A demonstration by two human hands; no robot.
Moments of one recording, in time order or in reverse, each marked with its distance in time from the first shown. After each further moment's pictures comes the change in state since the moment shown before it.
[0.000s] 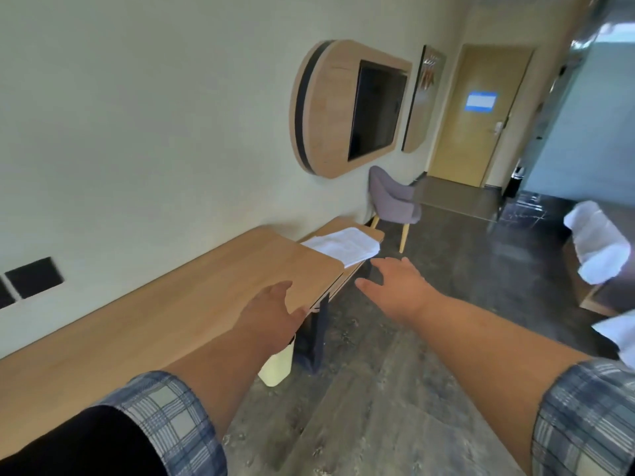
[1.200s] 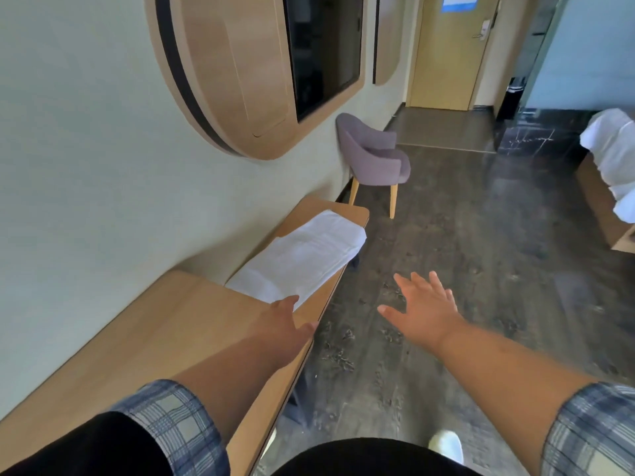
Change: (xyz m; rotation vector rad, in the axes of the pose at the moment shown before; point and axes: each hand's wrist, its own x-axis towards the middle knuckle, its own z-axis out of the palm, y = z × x) left_hand 0.505 0.058 0.194 0.092 -0.343 -0.043; right_hand 0.447 0.267 0.087 -0.111 -0.159 0.250
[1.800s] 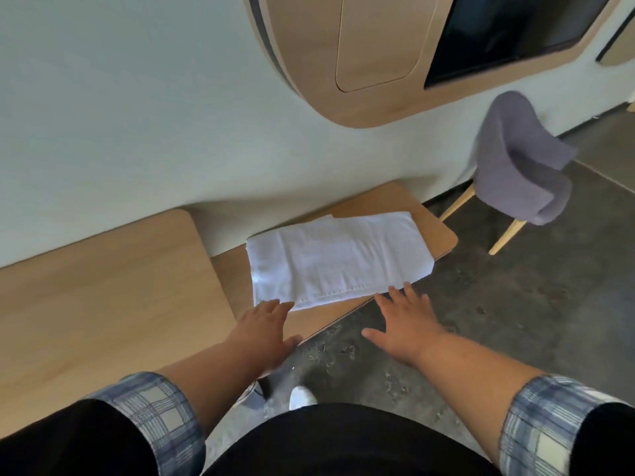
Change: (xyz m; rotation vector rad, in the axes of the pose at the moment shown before) left_hand 0.205 0.040 0.051 0.114 0.056 -0.346; right_hand 0.359 0.004 0.009 -0.507 -0.381 -0.651
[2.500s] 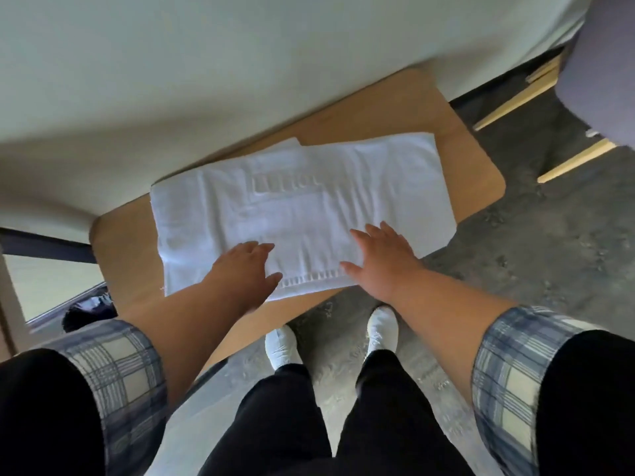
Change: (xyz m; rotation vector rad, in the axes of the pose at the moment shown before) left_hand 0.356 0.037 0.095 -0.020 -0.270 -0.209; right_hand 0.353 0.150 0.078 0.180 -0.182 -0.120
